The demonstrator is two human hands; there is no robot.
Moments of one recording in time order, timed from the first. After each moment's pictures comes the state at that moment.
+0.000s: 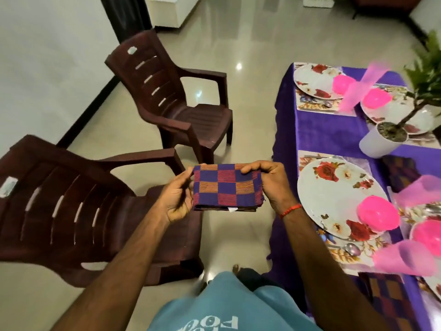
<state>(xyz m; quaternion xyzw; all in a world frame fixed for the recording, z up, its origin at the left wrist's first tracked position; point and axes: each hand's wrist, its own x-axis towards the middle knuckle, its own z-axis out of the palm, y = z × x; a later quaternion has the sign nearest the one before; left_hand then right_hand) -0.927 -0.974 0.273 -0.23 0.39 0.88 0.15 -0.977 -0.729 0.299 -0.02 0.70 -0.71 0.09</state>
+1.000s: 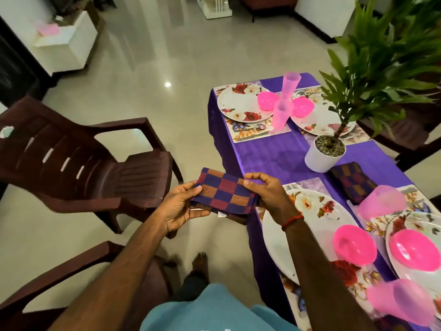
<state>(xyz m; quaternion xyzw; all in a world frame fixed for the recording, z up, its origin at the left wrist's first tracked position) -1.211 -0.845 0.281 -0.09 0.55 0.75 0.35 -1.162 -0.587 0.268 0.19 0.65 -0.74 0.05</state>
